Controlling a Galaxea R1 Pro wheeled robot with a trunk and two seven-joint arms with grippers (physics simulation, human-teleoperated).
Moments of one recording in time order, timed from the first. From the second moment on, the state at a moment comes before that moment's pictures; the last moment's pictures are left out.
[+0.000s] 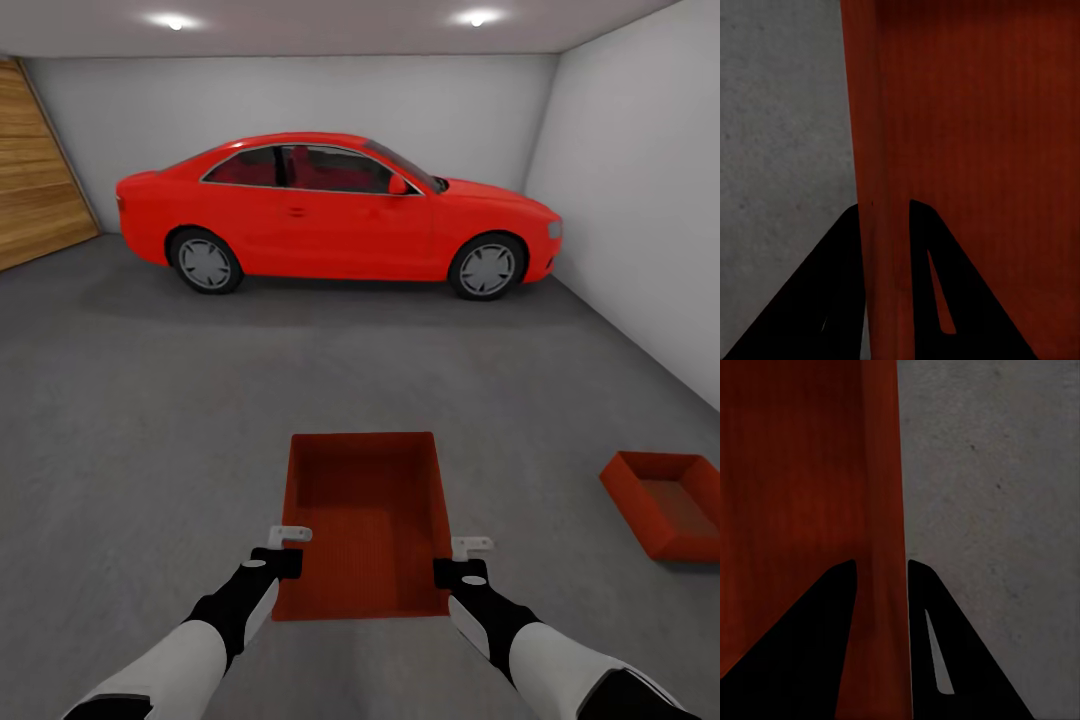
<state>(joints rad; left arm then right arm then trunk) -0.70 -0.13 0.02 -0.34 -0.08 0.15 0.09 -0.73 0.05 0.59 -0.21 -0.54 -0.01 -0.29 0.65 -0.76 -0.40</state>
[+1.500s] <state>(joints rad) -0.70 -0.13 0.02 -0.33 -0.08 0.15 0.09 -0.73 0.05 0.59 -0.21 -0.54 -0.01 -0.29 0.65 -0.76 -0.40</state>
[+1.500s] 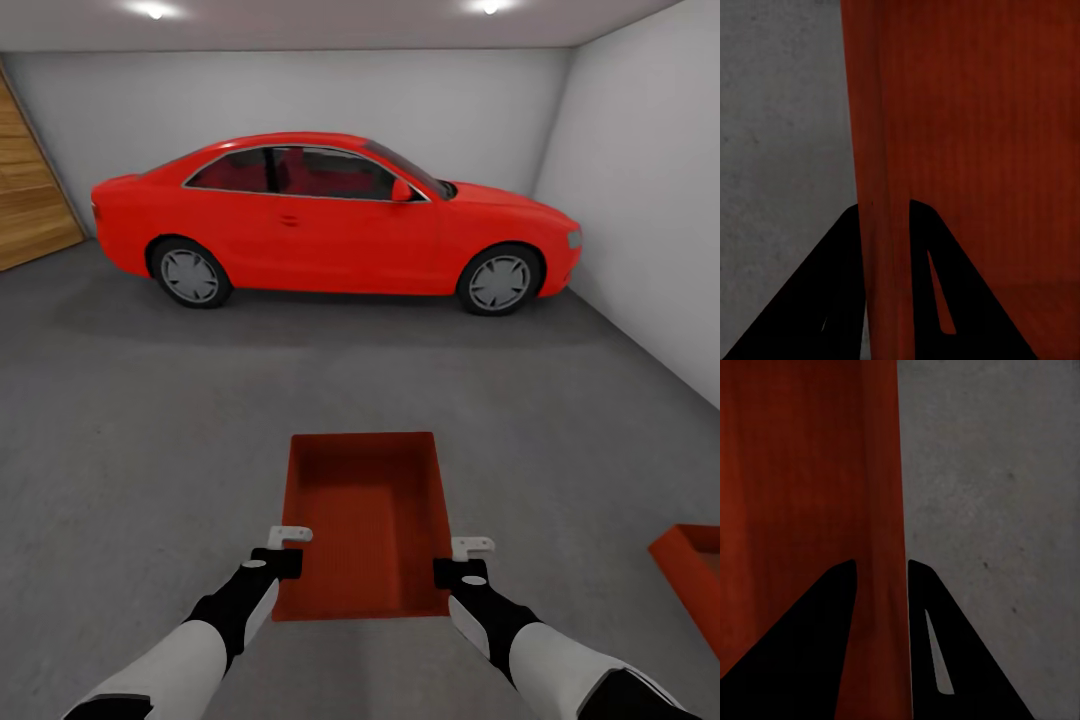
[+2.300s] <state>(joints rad) -0.70 -0.13 0.02 -0.33 -0.08 0.15 0.09 -0.73 0.05 0.59 -0.21 -0.54 -0.01 -0.29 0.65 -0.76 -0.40</state>
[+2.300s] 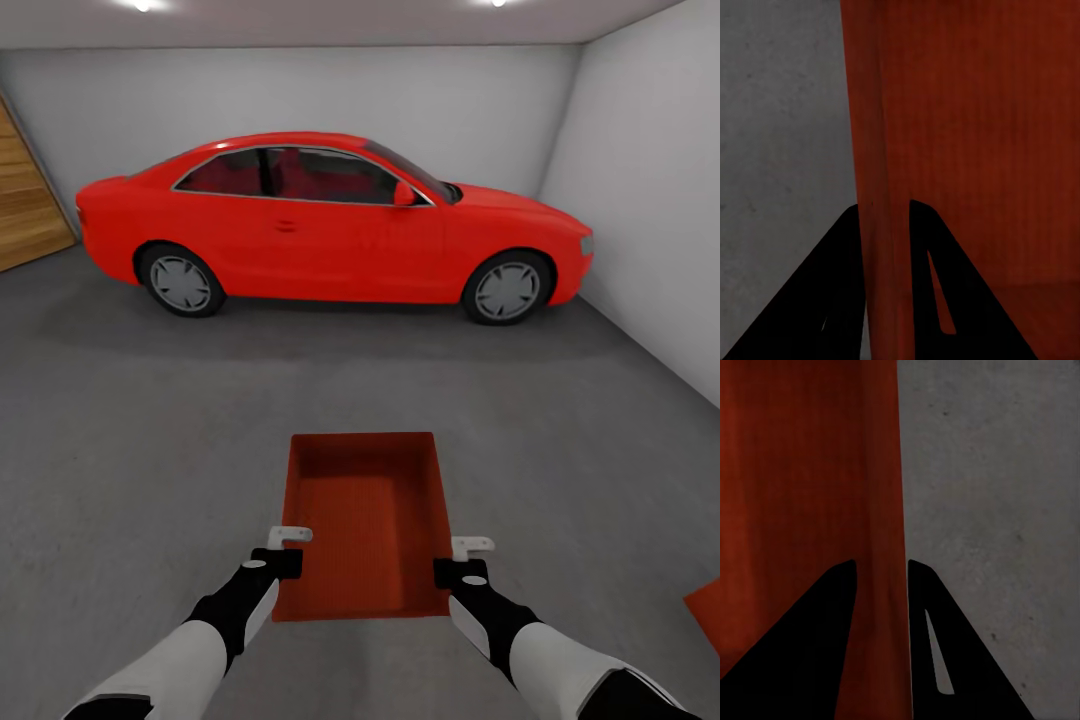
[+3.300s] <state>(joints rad) -0.70 -0.13 0.03 -0.33 -0.08 0.14 0.09 -0.73 0.05 0.59 -0.21 -0.54 -0.01 -0.29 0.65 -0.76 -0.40</state>
